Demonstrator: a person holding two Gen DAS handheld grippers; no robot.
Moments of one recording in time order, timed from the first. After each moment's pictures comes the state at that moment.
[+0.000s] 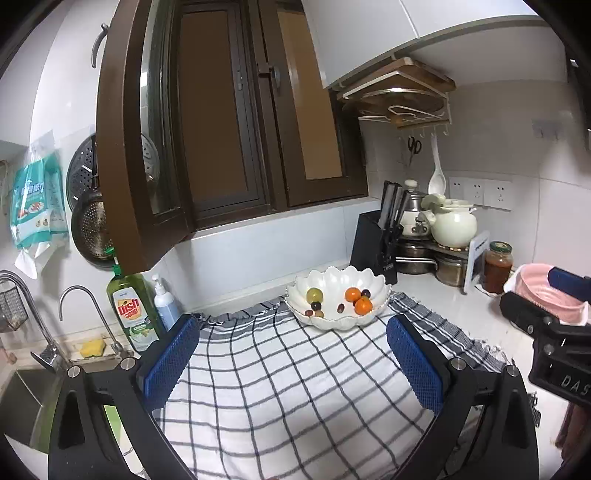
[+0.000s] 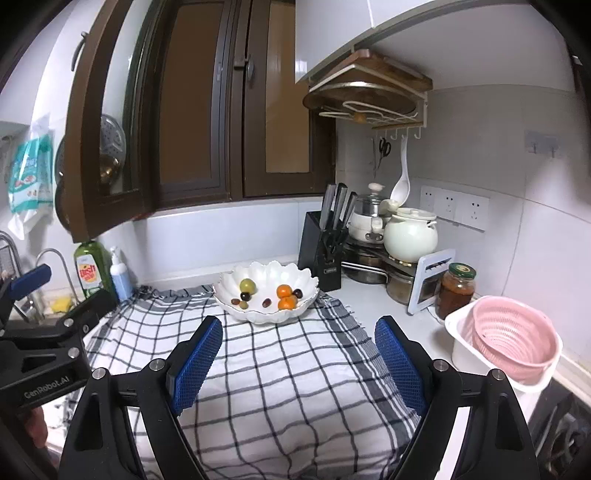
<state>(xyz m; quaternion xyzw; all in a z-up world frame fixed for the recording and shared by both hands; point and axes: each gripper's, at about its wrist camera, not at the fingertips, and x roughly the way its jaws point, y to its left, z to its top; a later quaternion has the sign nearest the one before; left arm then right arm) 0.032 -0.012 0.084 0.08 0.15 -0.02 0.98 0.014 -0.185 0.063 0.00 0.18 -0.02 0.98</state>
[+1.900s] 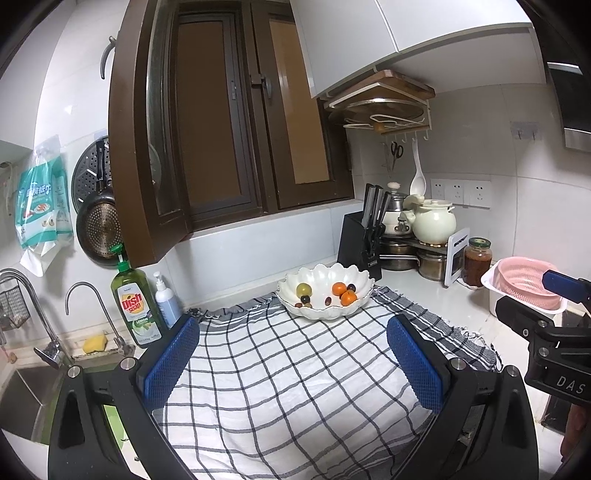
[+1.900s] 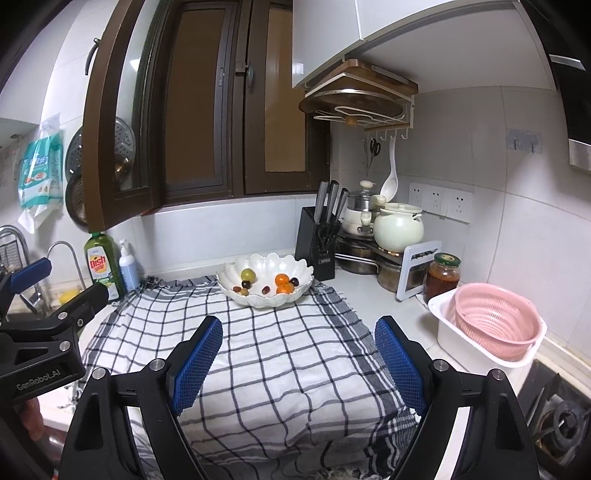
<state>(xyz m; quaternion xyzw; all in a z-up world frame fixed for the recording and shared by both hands) -0.022 -0.012 0.087 0.08 0.15 -0.04 0.99 -0.042 -0.187 0.060 0.00 0.18 -0.03 0.98</state>
